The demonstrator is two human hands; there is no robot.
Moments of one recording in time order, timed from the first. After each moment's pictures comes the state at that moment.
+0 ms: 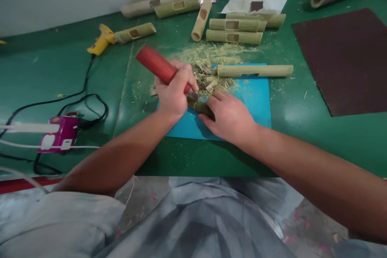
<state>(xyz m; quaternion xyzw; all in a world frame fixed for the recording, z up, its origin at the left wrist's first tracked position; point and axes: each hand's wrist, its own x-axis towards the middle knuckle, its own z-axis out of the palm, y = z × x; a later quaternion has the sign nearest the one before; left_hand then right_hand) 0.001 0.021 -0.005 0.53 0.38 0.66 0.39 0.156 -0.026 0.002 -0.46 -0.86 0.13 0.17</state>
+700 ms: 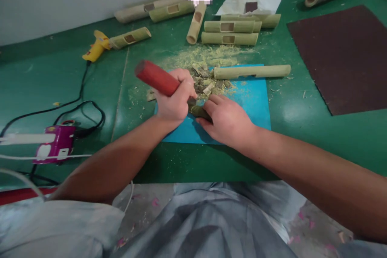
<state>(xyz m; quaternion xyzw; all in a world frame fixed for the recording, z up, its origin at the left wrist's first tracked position) -0.003 0.013 0.003 0.60 0.40 0.59 0.36 0.157 -0.024 -0.003 -0.45 -0.86 0.16 0.20</state>
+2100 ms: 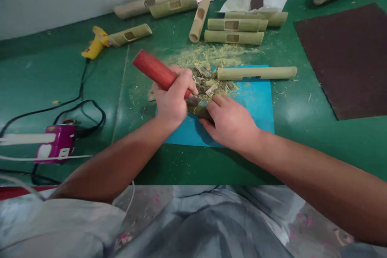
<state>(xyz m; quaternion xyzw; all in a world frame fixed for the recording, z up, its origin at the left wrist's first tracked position) 0.003 0.019 0.003 0.50 0.41 0.64 0.41 0.154 -0.026 0.001 -0.45 -0.87 0.11 0.17</state>
